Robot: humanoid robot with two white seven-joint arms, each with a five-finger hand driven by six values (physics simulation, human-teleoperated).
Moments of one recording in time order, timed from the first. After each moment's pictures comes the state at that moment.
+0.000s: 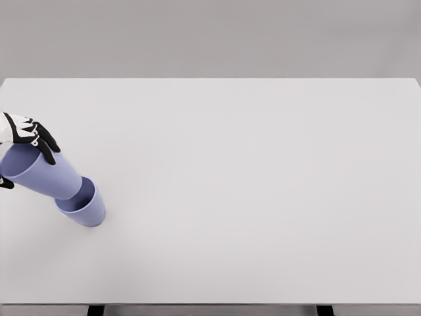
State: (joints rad) left arm -1.00 1.51 -1.08 -1.78 0.40 -0.61 -0.61; right arm 0.00 0.00 -0.20 0.05 -0.06 -0.07 0.09
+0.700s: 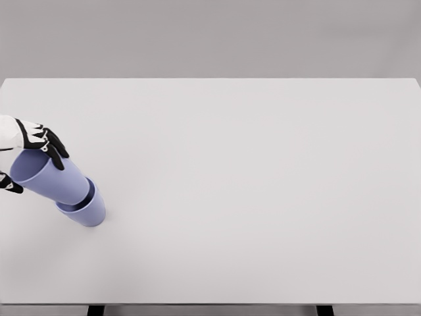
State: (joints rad) left arm -0.97 1.48 -1.08 -1.78 0.39 -0.61 -0.61; right arm 0.00 0.00 -0.20 0.05 -0.06 -0.07 0.09
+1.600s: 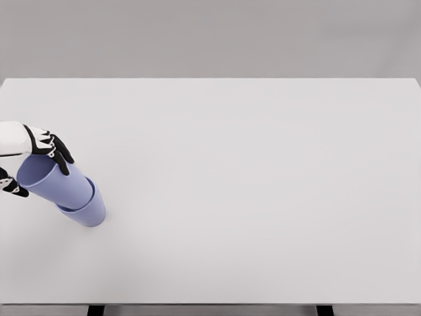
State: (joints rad) left arm -0.95 1.45 -1.08 -1.76 0.36 -0.61 -0.61; right arm 0.00 0.00 -0.20 0.05 -0.06 -0.07 0.09
